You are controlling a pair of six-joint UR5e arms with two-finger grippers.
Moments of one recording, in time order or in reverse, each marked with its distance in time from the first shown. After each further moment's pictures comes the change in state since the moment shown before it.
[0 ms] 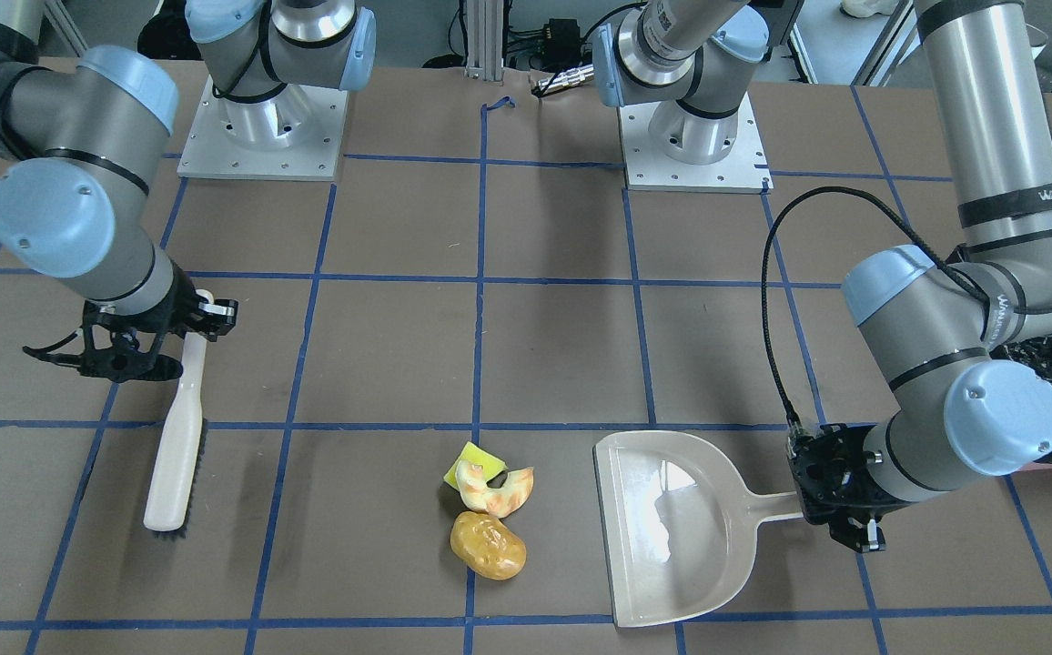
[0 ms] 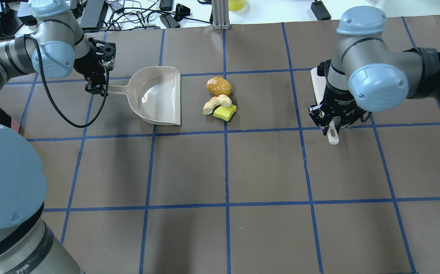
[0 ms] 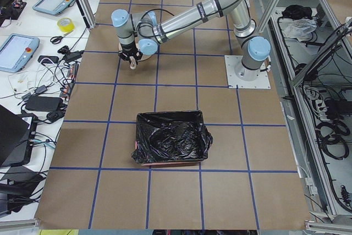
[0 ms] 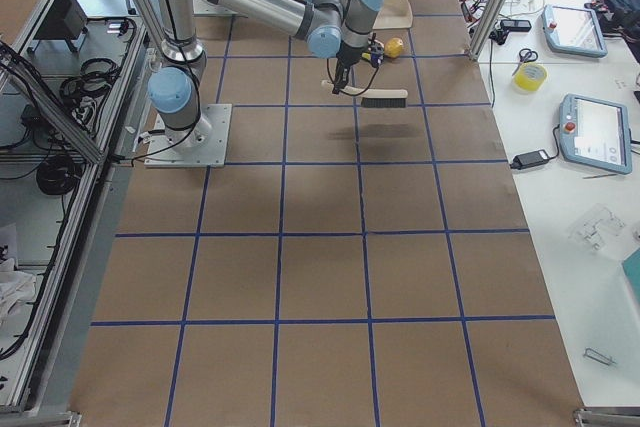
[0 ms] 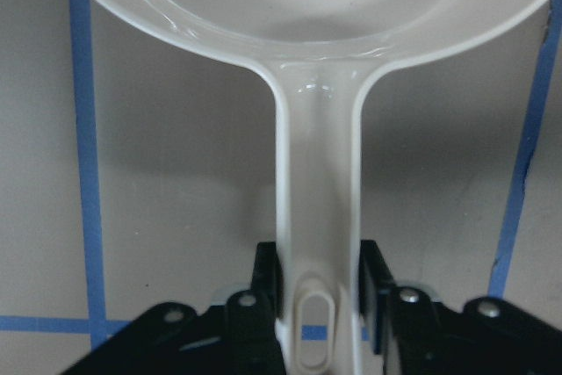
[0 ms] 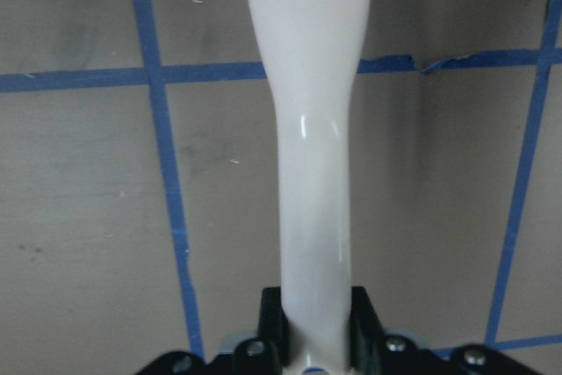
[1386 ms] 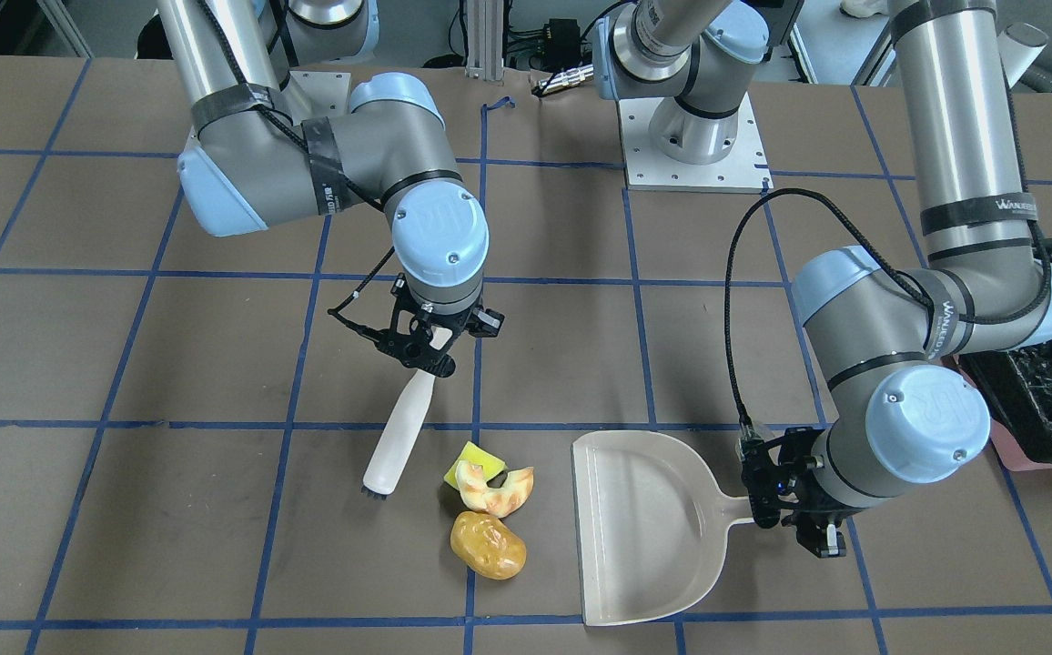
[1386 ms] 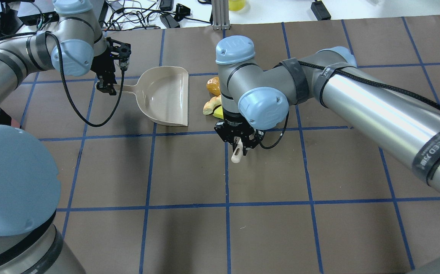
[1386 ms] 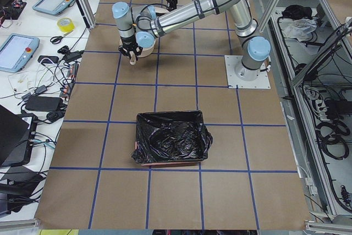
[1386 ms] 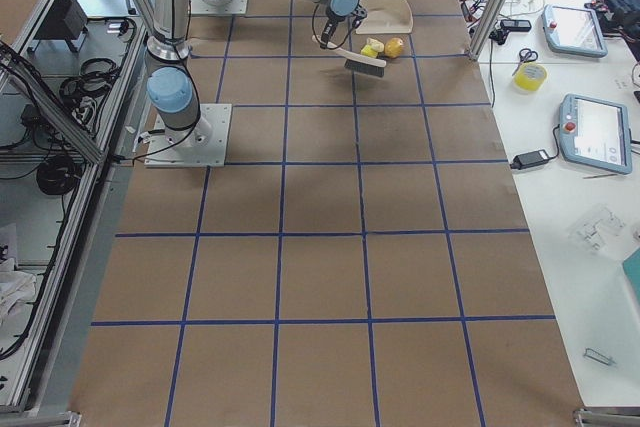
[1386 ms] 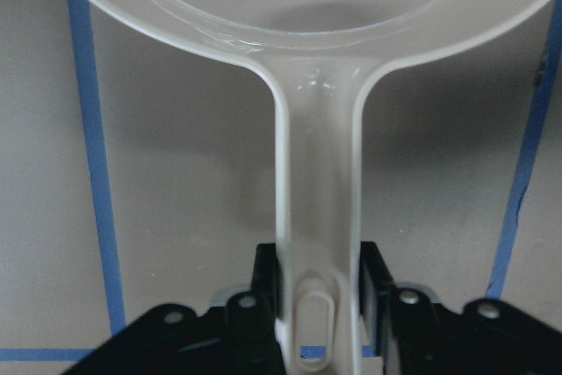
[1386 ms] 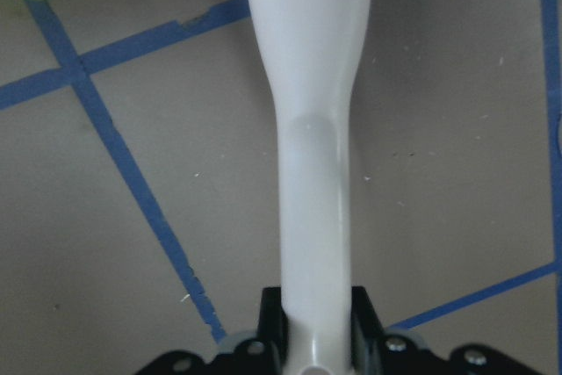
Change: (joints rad) left arm -0.058 -0.016 0.017 -0.006 0.063 -0.034; right arm 0.385 0.204 -0.159 -0.007 0.178 0.691
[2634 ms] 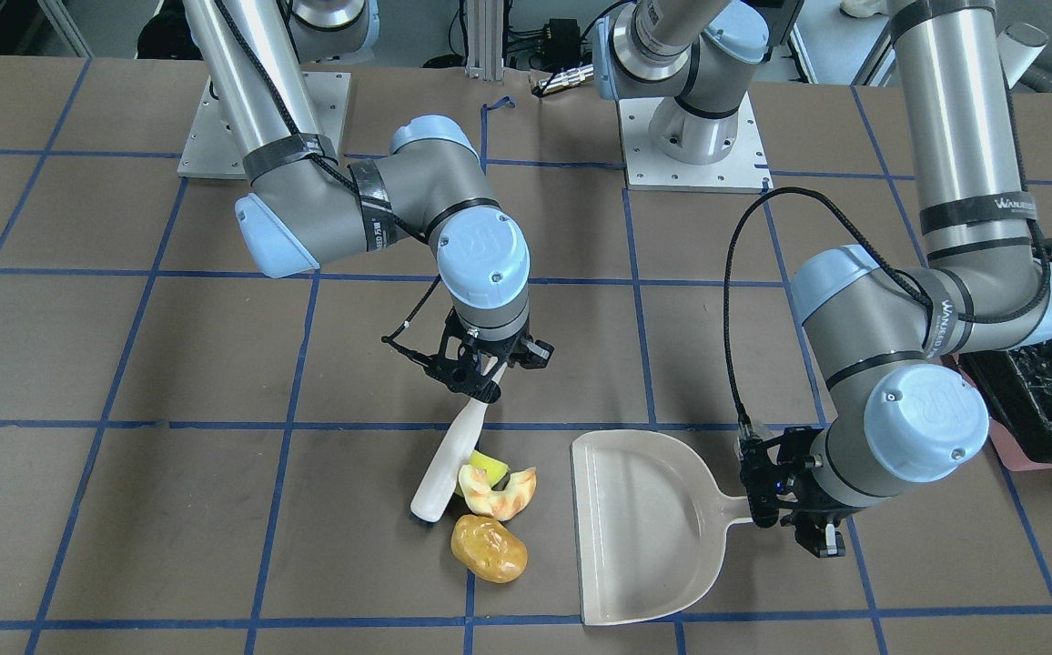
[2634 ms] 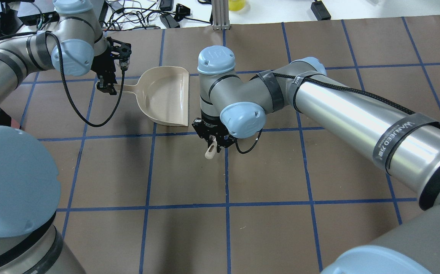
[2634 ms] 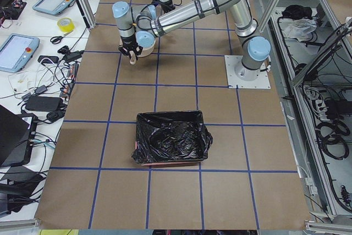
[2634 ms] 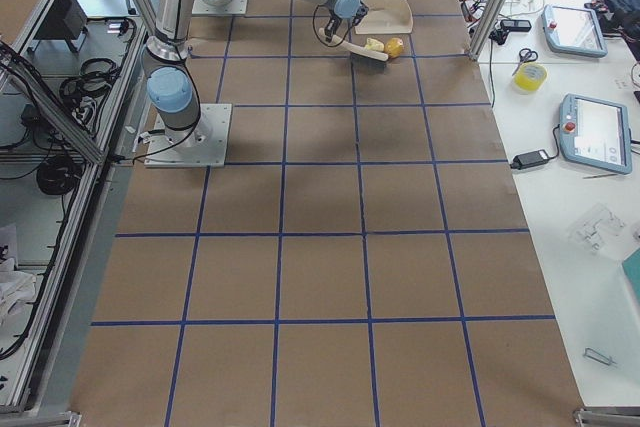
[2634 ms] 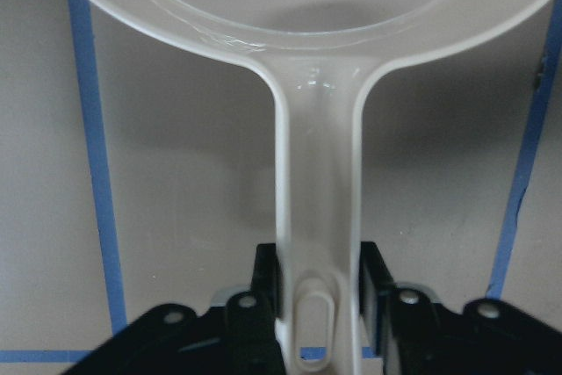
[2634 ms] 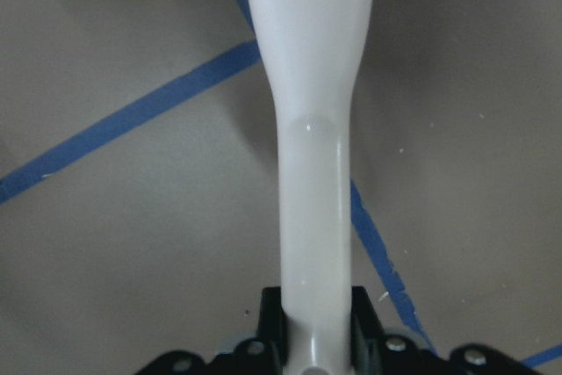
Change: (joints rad) left arm -0.002 0.002 0.000 -0.001 0.000 0.000; right arm 0.040 0.104 -0.052 -0.182 0.077 0.089
